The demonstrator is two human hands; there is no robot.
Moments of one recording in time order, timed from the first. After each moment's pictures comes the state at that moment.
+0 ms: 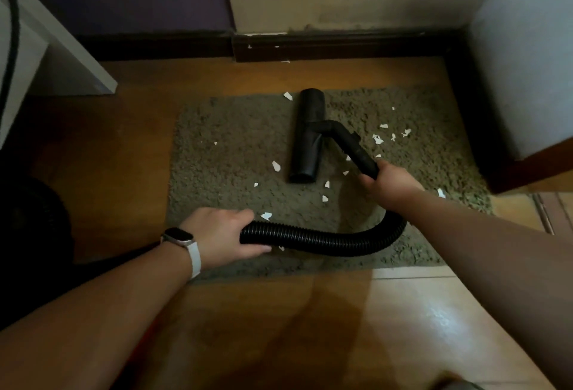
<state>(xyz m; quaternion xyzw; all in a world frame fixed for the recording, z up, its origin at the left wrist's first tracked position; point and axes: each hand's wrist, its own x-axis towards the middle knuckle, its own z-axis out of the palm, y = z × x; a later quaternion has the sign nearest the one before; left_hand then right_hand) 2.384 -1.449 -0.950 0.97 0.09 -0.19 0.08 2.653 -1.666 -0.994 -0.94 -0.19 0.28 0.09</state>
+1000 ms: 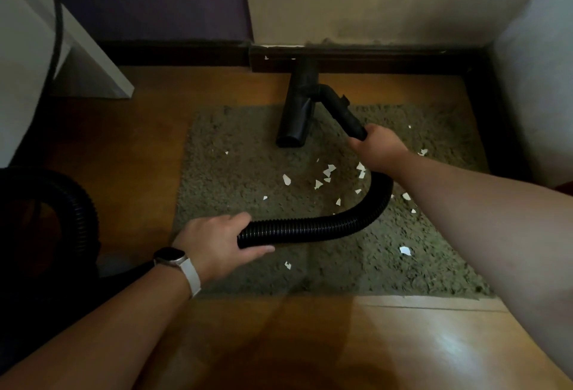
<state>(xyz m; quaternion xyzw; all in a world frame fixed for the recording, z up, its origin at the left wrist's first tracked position) 2.381 -1.447 -0.941 0.96 0.21 -0.16 0.11 2.702 -1.574 -0.967 -0.91 -0.23 0.28 0.20</state>
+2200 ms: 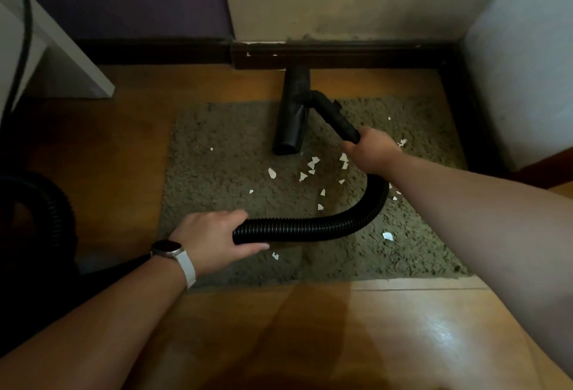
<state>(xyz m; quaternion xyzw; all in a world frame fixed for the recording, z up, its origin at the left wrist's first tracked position) 2.386 -1.457 -0.944 0.97 0.17 -0.16 0.11 2.696 -1.607 -0.966 -0.92 -0.23 0.27 0.15</state>
